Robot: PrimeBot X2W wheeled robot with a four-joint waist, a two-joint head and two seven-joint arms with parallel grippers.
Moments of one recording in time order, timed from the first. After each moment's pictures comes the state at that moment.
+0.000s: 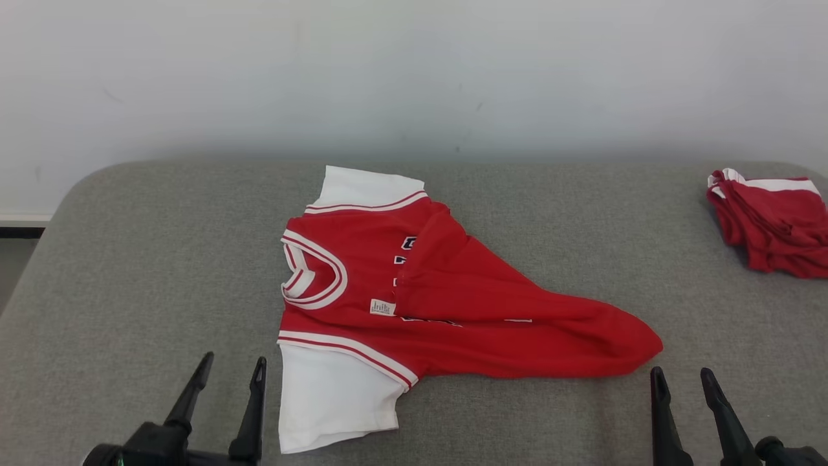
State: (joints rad) left arm -0.02 0.18 -0.13 0.17 -0.24 -0.13 -0.26; right arm 0.17 -0.05 -0.03 -0.01 0.25 0.13 -0.21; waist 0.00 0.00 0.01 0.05
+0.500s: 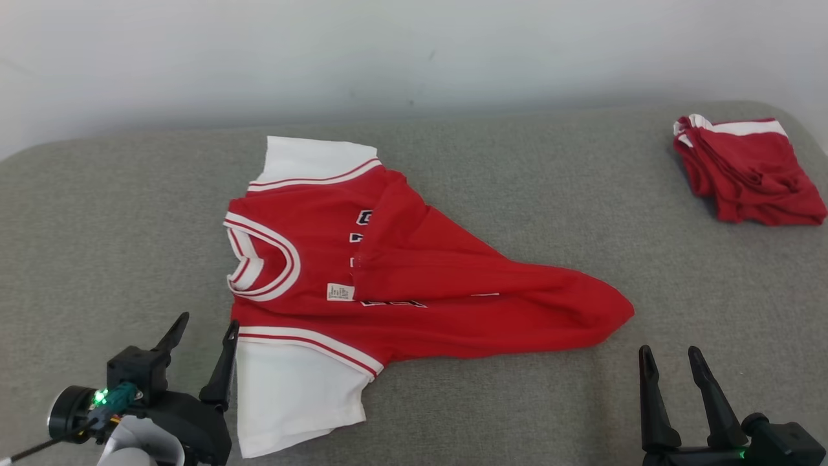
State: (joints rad) left arm -0.30 0.32 -0.25 0.44 -0.33 -0.13 -0.19; right arm 0.08 -0.05 -0.01 0.06 0.26 0.13 -0.23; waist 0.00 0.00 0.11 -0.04
